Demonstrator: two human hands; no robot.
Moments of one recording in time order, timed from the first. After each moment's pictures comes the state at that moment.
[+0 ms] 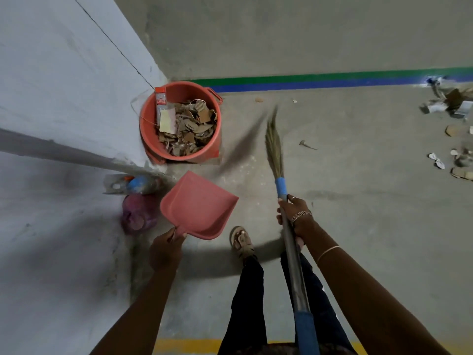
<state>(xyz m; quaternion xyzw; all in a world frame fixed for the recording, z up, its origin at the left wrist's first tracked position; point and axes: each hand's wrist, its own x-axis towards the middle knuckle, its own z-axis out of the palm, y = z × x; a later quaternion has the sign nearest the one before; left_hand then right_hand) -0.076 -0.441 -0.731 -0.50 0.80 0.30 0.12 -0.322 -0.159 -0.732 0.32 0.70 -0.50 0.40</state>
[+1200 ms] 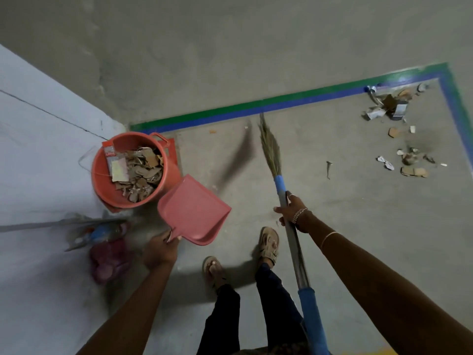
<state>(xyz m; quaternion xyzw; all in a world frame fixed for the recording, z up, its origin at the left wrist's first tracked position) -0.282 -0.323 -0.693 -0.46 0.83 0.25 0.18 -0.489 0.025 -0.727 0.20 0.75 -0.45 0.44</state>
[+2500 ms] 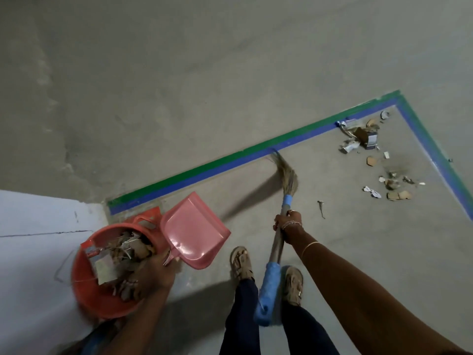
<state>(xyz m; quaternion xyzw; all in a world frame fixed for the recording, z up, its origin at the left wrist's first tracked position) -0.556 -0.409 -0.674 -0.33 0.89 0.26 0.17 -0.703 -0.064 -0.756 0.48 0.65 -0.55 0.24</state>
